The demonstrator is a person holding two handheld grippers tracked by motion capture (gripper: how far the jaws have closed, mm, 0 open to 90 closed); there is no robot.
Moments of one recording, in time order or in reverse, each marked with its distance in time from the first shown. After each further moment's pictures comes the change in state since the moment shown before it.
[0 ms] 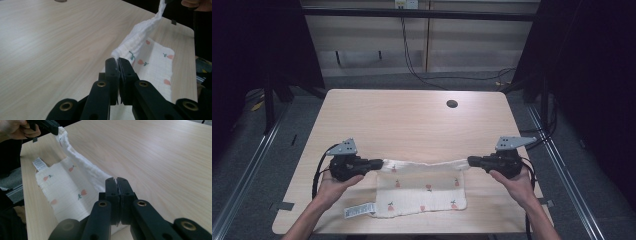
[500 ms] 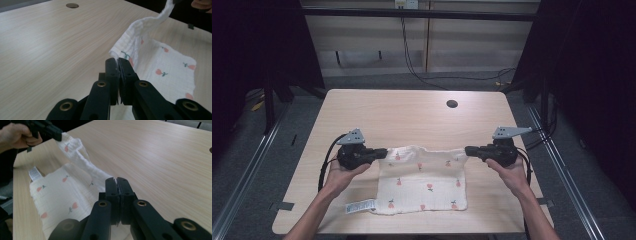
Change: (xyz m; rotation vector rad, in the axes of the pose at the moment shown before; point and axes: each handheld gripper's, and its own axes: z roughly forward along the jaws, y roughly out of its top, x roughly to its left) left arm 0.021 0.018 0.018 -0.015 0.061 0.006; right arm -0.024 0.012 0.015 -0.035 -0.002 0.040
